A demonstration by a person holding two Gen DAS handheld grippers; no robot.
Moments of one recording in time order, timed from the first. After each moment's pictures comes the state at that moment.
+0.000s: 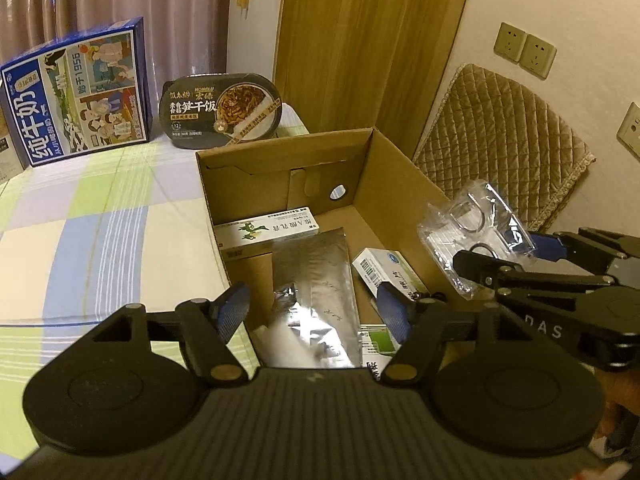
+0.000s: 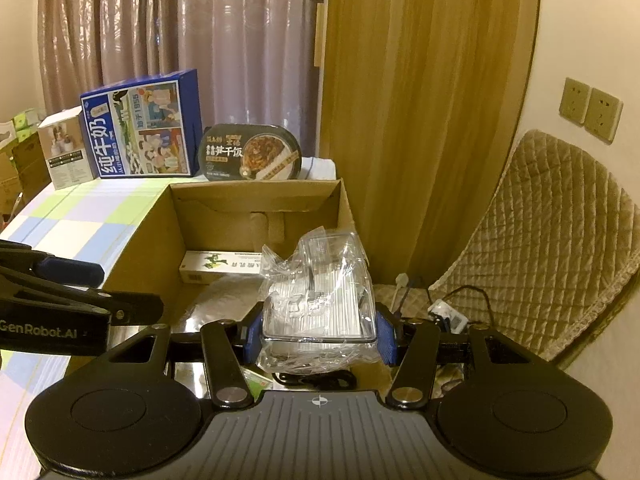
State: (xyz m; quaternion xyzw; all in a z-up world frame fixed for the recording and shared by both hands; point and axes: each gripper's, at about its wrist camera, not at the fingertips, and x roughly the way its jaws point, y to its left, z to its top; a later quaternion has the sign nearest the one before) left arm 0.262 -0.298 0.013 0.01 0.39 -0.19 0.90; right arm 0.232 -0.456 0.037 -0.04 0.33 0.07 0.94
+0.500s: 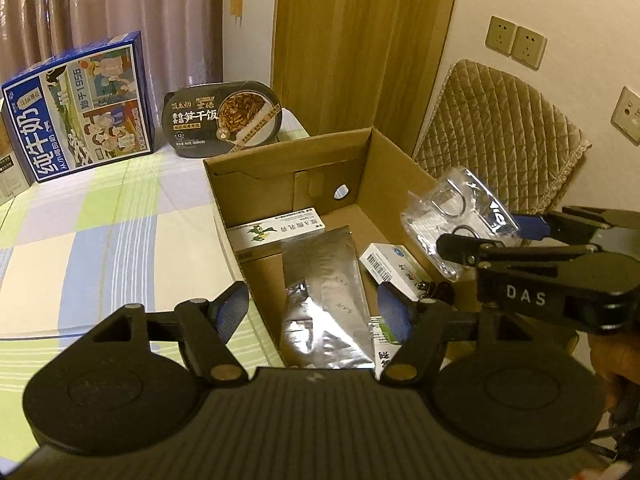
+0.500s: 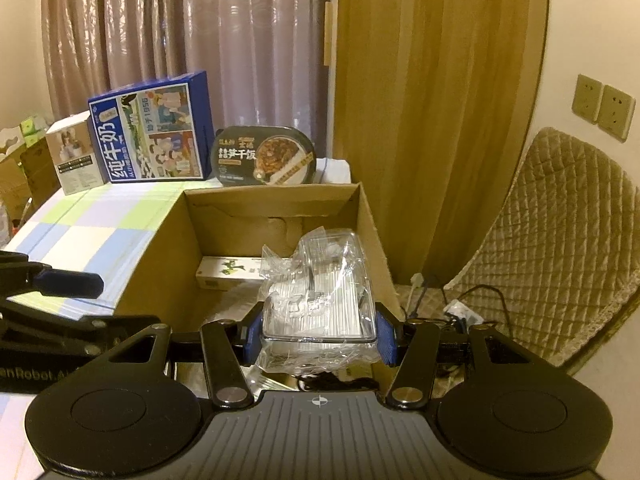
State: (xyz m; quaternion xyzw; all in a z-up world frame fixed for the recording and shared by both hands) left arm 0.253 -0.289 0.017 0.04 0.38 -0.20 0.90; right arm 0.241 -0.444 0.039 -0.03 0.33 0.08 0.94
